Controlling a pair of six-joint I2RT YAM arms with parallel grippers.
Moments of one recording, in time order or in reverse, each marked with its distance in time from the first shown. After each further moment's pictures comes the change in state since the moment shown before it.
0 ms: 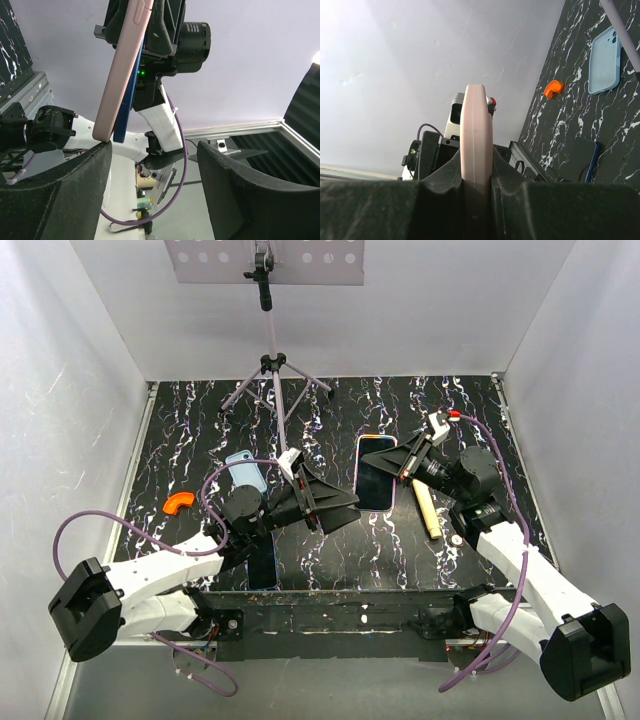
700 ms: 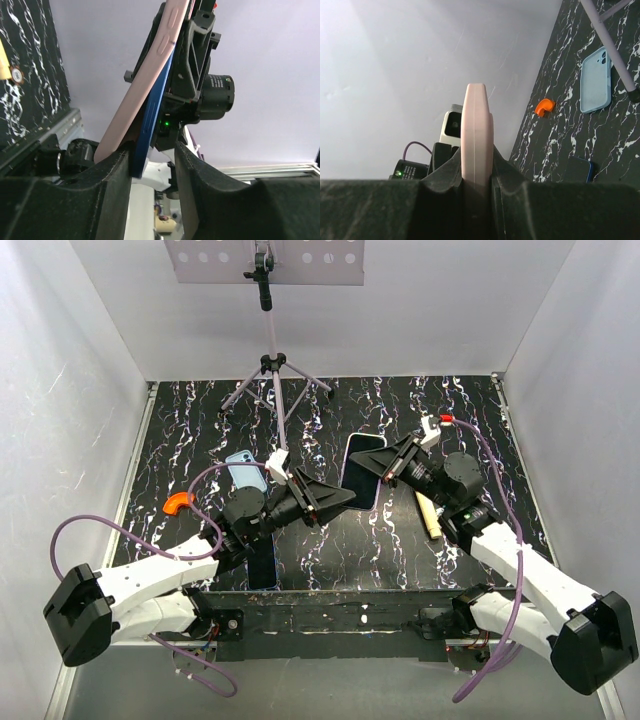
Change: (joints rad) left arm -0.020 -0.053 0.003 -0.163 -0.221 0.076; right arm 0.148 0.017 -0.008 0.024 0.254 -0.067
